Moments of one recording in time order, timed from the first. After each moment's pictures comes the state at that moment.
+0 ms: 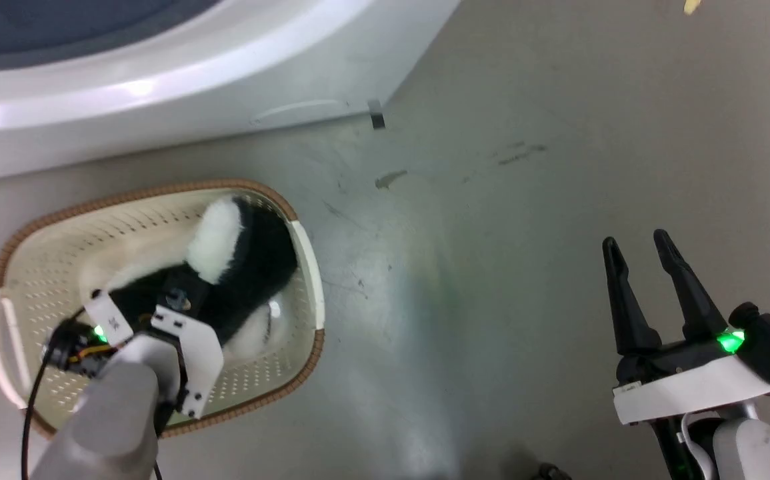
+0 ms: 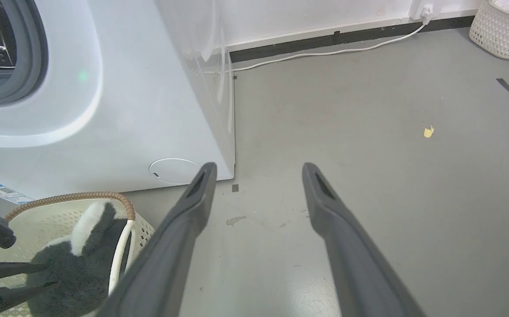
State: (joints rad) left arm -0.60 0.31 -0.33 0.92 -0.05 -0.09 0.12; right arm -0.16 -0.05 0.02 0.01 0.28 0.13 -0.18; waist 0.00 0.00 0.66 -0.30
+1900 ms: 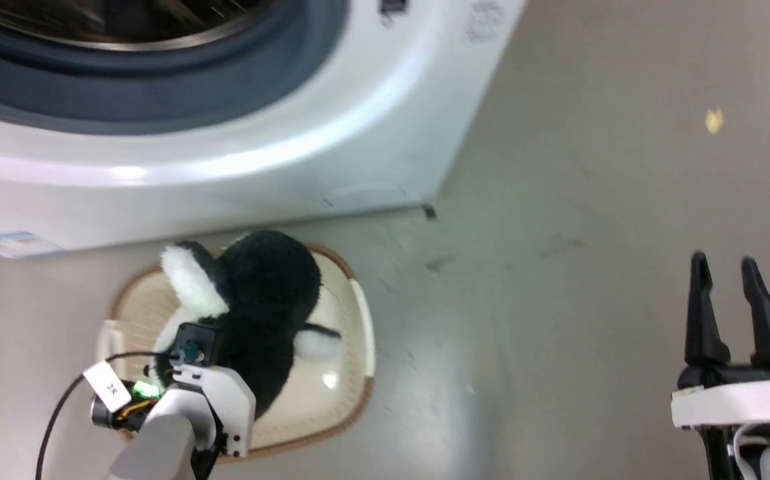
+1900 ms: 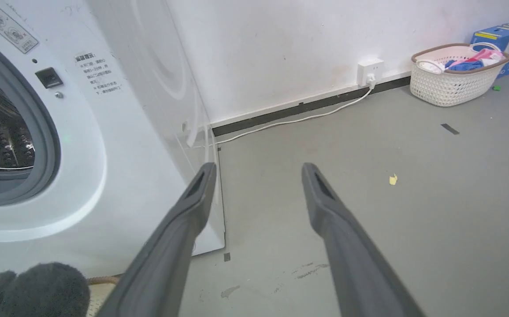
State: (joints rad) left arm -0.61 0.20 -0.41 1.20 -0.30 -0.09 -0.25; right arm -0.12 -0.05 -0.14 0.06 0.33 0.13 -0.26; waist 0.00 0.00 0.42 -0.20
